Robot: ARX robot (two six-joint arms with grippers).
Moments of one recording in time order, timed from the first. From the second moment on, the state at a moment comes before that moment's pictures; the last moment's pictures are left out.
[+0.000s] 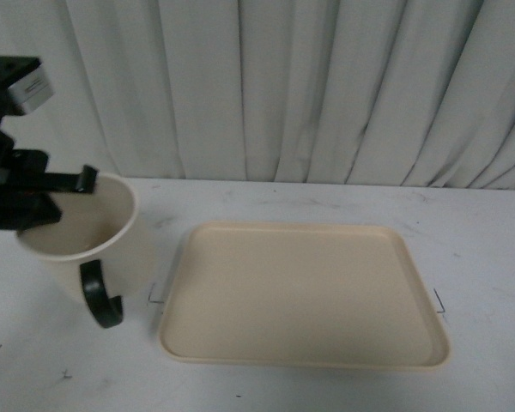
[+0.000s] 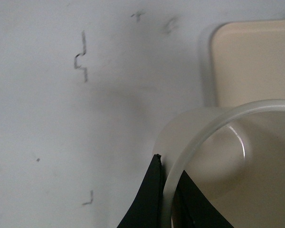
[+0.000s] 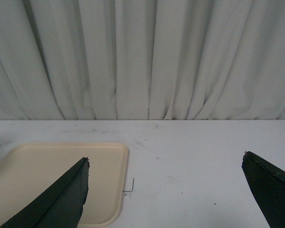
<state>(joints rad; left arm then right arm) -0.15 1.64 0.95 -0.18 -0.03 -0.03 0.00 0.00 0.01 0.00 0.00 -0.01</state>
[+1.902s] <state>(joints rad) -0.43 1.57 1.10 0.20 -0.02 -0.02 0.00 0.00 0.01 0.00 0.00 -0.01</state>
